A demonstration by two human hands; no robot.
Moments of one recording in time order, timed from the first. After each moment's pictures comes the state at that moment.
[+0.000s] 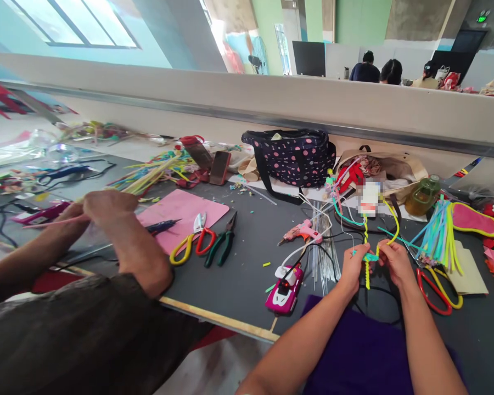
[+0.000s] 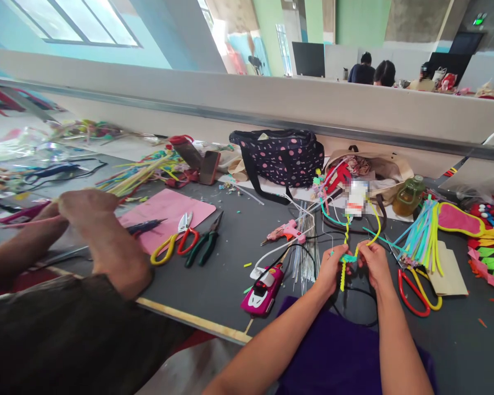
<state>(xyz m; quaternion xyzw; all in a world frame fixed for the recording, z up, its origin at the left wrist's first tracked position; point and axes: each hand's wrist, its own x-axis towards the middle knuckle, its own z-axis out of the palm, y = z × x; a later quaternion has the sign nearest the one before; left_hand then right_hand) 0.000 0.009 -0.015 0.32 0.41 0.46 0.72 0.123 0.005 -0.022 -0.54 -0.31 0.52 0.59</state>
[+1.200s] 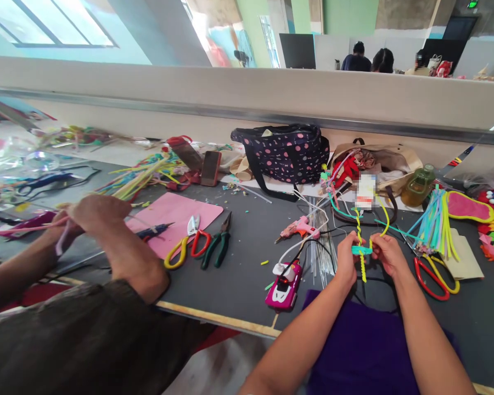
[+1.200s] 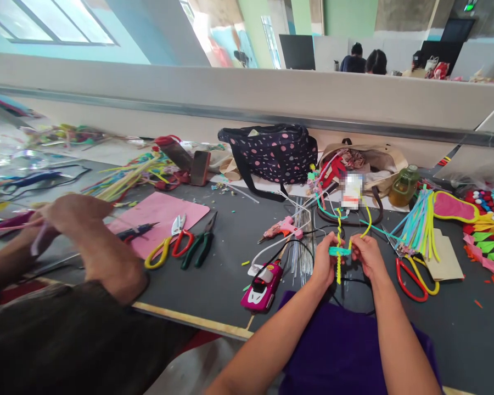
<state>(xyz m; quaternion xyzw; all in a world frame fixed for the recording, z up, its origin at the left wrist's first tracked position) -0.003 0.012 -0.015 0.25 0.40 0.52 0.72 0.115 0.007 -0.026 -0.51 -0.27 0.58 0.58</state>
